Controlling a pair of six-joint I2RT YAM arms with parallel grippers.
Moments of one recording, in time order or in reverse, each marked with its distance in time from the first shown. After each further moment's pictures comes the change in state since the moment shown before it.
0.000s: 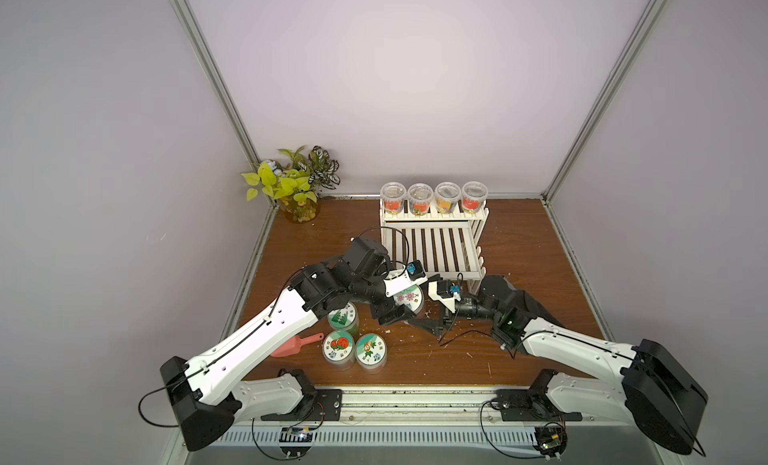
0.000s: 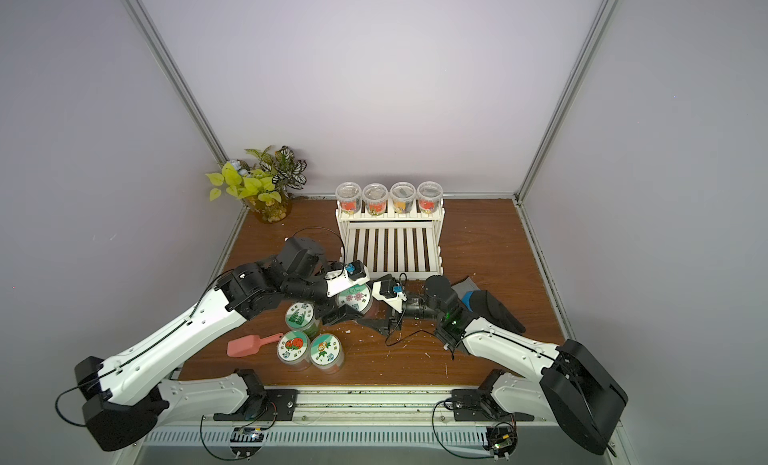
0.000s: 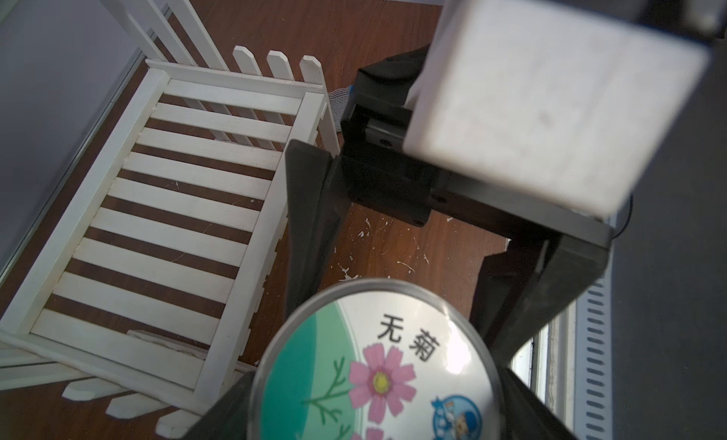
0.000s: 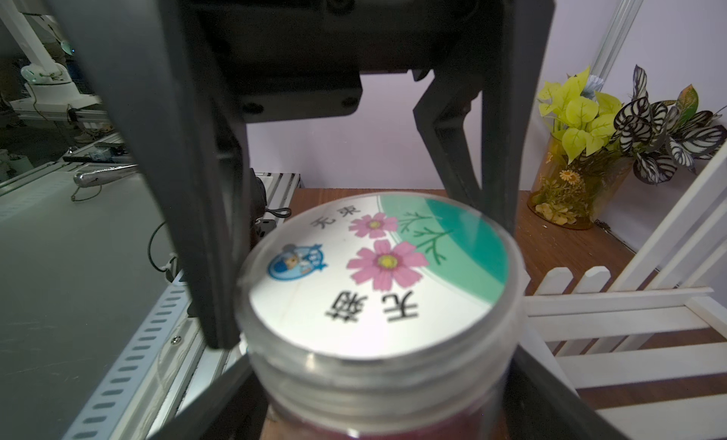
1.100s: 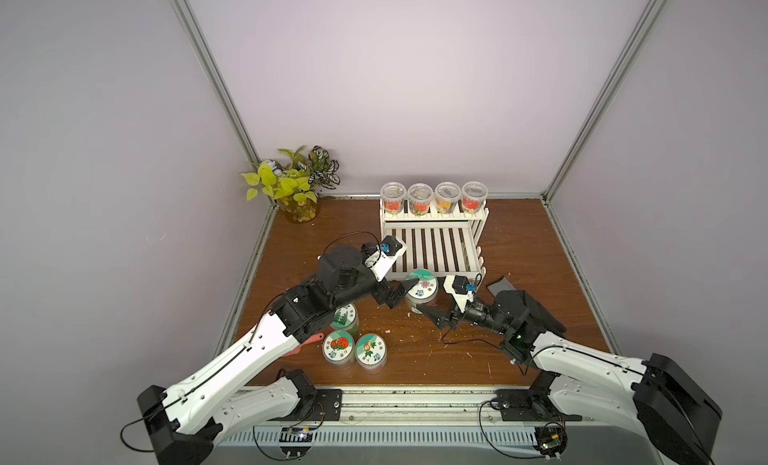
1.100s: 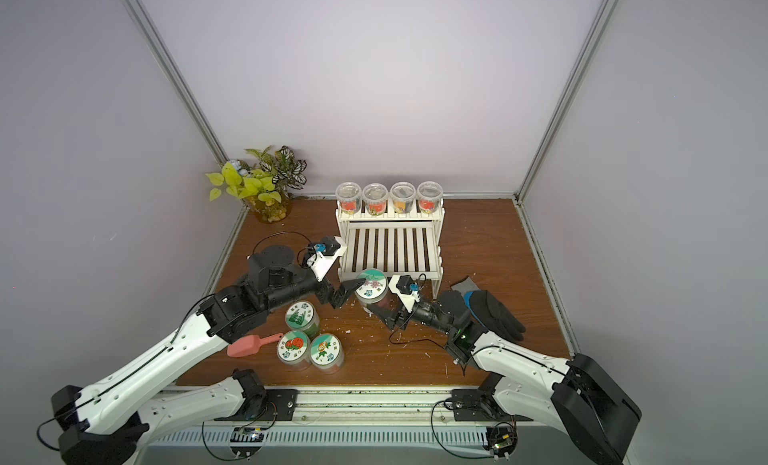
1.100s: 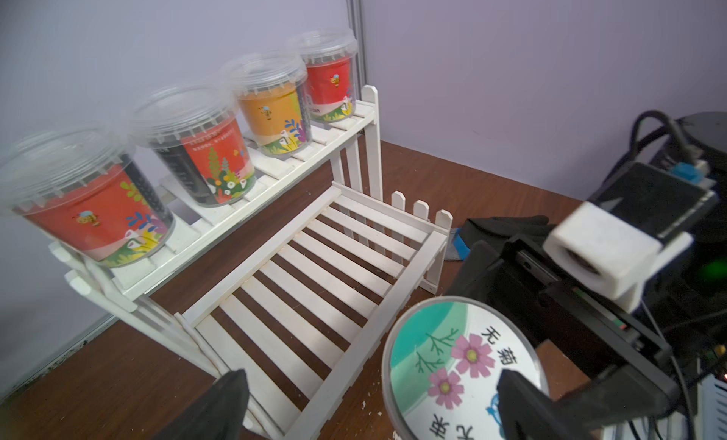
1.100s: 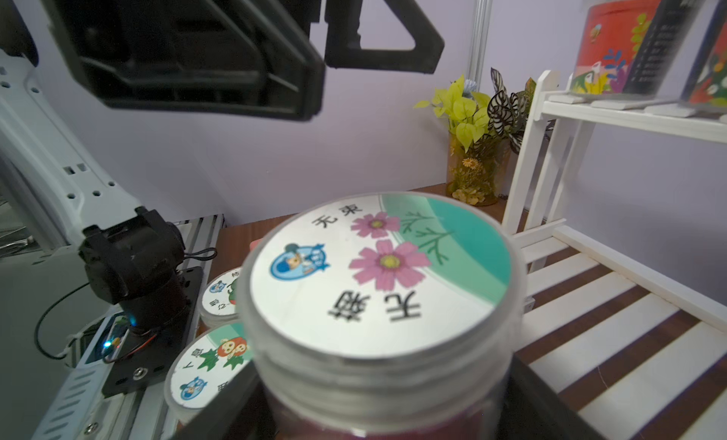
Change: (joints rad) left arm 0.030 -0.204 -0.257 0.540 -0.272 -0.317; right arm 0.003 -0.118 -0.152 0.152 0.311 0.146
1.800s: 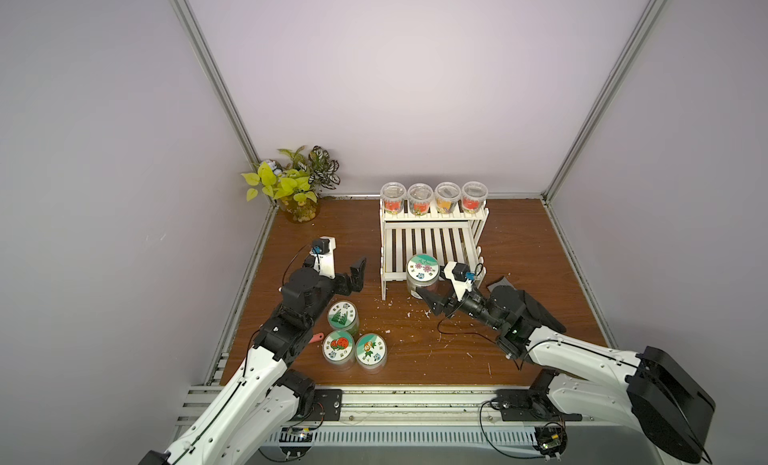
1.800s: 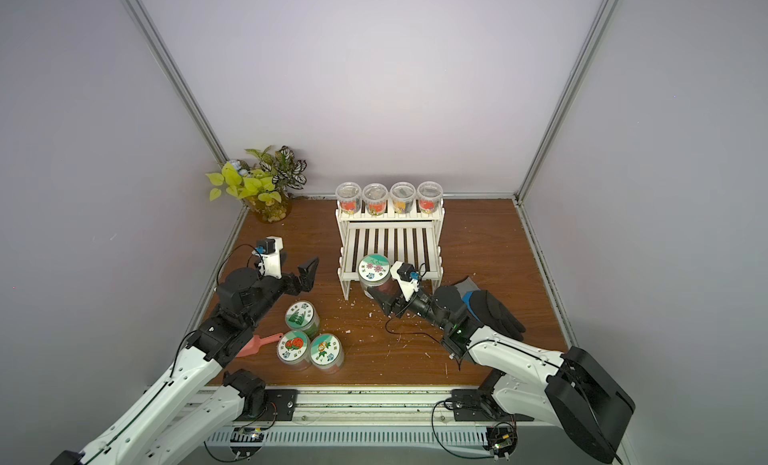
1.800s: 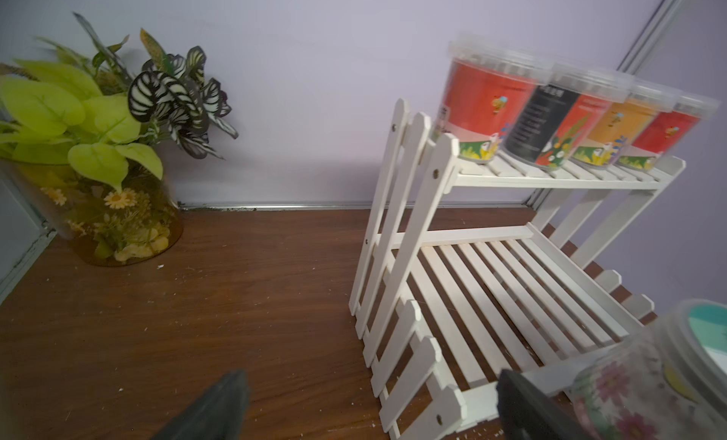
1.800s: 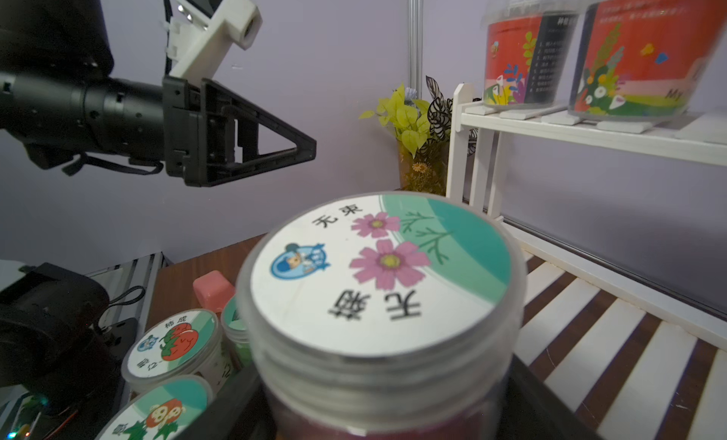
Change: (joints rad) left arm 0.377 -0.266 -0.410 0.246 -0.108 -0.354; right arm 0.005 0.074 0.058 0.024 0.169 0.056
